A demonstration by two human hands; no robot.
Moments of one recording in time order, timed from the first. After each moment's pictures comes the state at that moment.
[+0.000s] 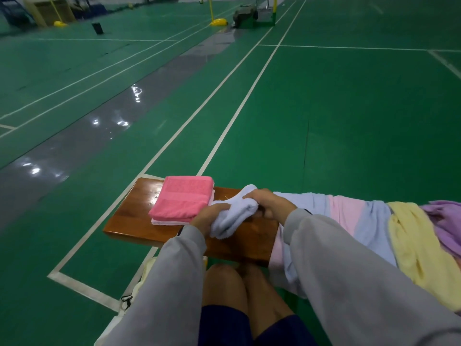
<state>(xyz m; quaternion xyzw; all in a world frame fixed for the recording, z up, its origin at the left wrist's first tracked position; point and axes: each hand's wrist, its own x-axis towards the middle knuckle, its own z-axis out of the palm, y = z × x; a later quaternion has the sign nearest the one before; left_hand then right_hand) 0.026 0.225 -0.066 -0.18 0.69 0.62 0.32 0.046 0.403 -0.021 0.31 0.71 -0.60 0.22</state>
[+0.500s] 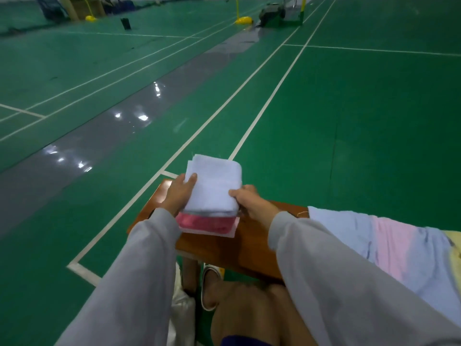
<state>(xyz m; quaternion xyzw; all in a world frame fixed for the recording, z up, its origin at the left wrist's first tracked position) -0.084 0.069 -0.041 -0.11 0.84 0.53 0.10 -0.036 0.280 -0.037 0.25 0.68 -0.67 0.16</state>
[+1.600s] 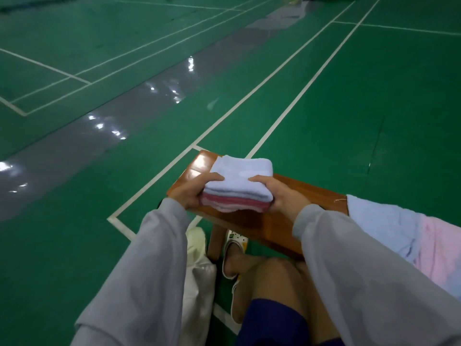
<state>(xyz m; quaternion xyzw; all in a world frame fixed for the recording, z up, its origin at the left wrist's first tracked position) -0.006 0.008 -0.028 -0.16 0.61 0.70 0.33 -0.006 0.248 -0.048 0.25 0.55 -0.73 0.33</state>
